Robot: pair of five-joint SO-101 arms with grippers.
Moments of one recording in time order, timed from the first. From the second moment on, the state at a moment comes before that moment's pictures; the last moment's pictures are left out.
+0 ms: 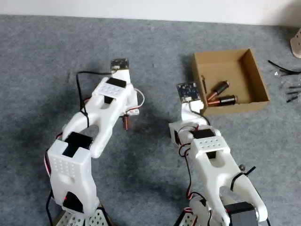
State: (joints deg) left arm 8.4 24.8 7.3 60.1 26.2; right arm -16.7 -24.0 59.5 28.3 4.7
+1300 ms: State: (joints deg) left arm 5.3 -57.5 84.4 3.7 20.1; right arm -25.9 -73.6 95.6 -3.0 8.3
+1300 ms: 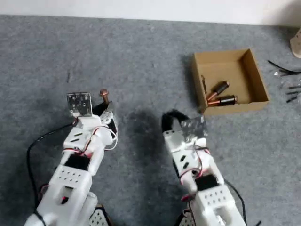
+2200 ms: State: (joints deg) left arm 22.5 -103.1 96.0 10.2 34.6; right arm -34.1 -82.7 96.0 7.2 11.6
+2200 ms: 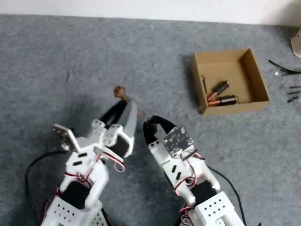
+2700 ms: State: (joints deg) left arm 26.9 -102.2 96.0 12.9 34.6; right arm -34.1 -82.7 96.0 7.2 11.6
